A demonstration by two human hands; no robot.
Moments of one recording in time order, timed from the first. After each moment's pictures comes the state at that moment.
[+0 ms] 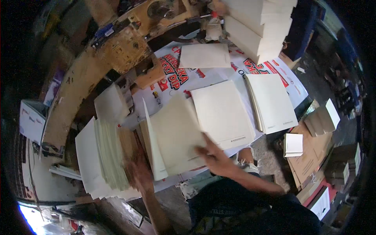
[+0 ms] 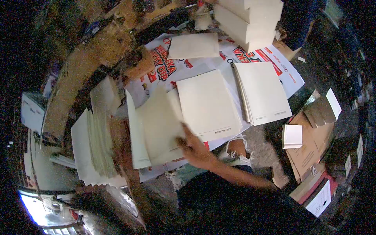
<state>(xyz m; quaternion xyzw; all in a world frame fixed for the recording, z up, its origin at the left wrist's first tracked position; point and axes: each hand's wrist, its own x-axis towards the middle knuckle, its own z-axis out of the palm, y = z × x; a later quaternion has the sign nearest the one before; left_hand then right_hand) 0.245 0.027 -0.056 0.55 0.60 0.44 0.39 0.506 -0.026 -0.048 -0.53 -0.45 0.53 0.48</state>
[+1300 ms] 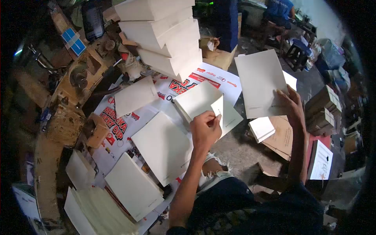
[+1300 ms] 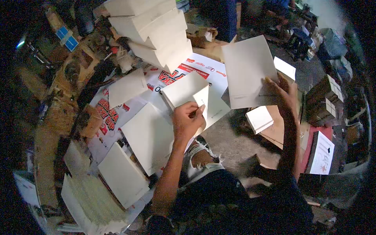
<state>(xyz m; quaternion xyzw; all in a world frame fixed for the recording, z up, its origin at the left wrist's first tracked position) 0.642 0.020 -0.034 0.80 0.18 0.26 0.51 0.847 -0.222 0.010 -0.69 -0.23 0.10 0.68</state>
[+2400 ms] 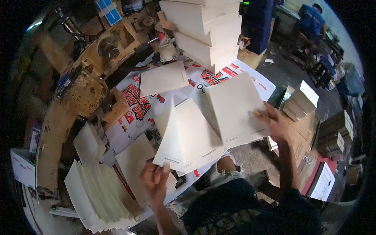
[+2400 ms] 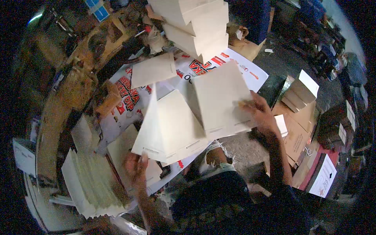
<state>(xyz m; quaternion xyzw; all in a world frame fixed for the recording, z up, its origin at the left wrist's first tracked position) 0.394 0.035 -0.016 0.63 0.41 0.42 0.51 0.768 -0.105 -0.048 -0.68 -0.25 0.33 0.61</state>
